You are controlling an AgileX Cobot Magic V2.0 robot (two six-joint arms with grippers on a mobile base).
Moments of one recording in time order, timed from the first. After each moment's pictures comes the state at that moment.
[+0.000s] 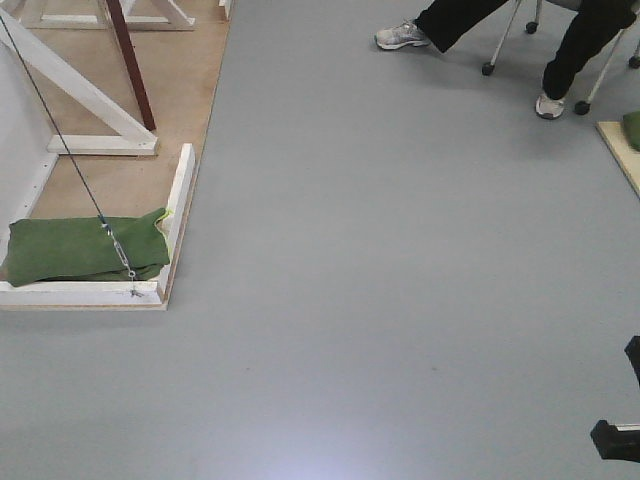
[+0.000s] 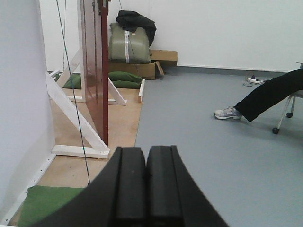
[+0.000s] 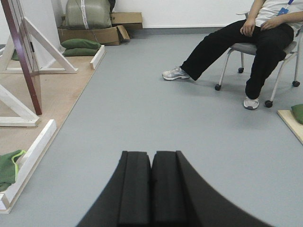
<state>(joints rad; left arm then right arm) 0.04 -0.01 0.03 0.01 0.13 -0.15 0.02 -0.01 0.03 0.06 0.28 -0.05</state>
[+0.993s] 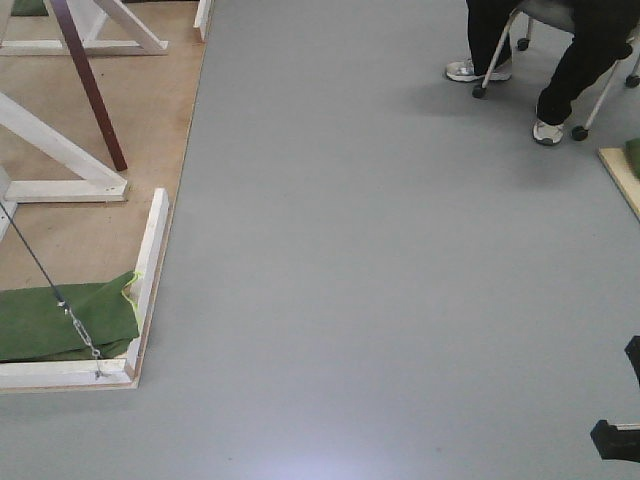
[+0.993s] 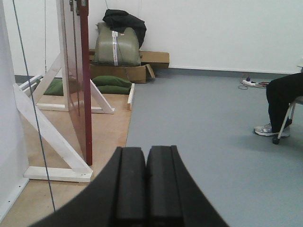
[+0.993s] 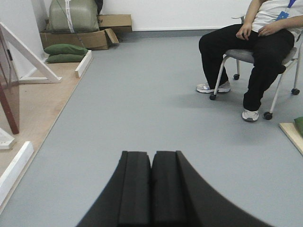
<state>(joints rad) 0.04 -0.01 0.03 0.01 0.13 -0.15 0.02 -0.01 0.03 0.06 0.28 -0.05</state>
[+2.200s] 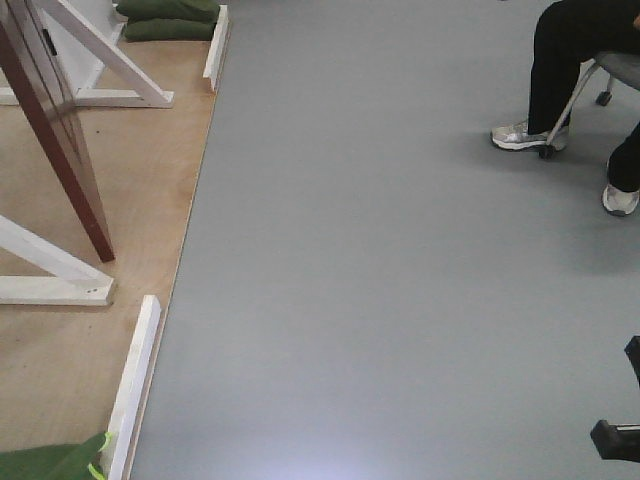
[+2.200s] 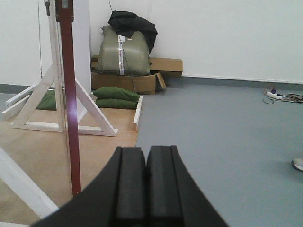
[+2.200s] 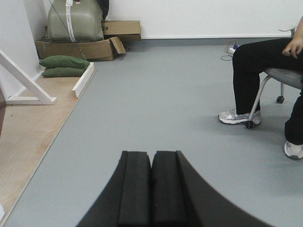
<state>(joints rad) 0.04 -0.01 0.03 0.01 0.13 -0.15 0.02 -0.01 0.03 0.06 0.28 -0.05</state>
